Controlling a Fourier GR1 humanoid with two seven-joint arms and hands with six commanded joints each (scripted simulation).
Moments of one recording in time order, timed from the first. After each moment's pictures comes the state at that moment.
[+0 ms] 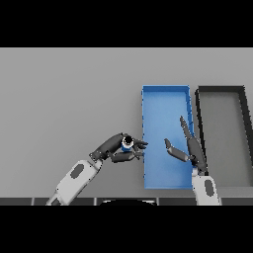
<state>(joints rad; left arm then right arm) -0.28 0.15 -0.58 -1.60 0.15 -0.17 0.00 0.08 -0.17 0.09 -1.65 0.18 0.08 -0.09</state>
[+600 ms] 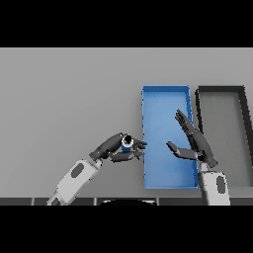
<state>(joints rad) -0.28 0.15 -0.58 -1.58 0.15 -0.18 0.00 0.02 -0.24 0.06 -1.80 -0.16 0.30 -0.02</state>
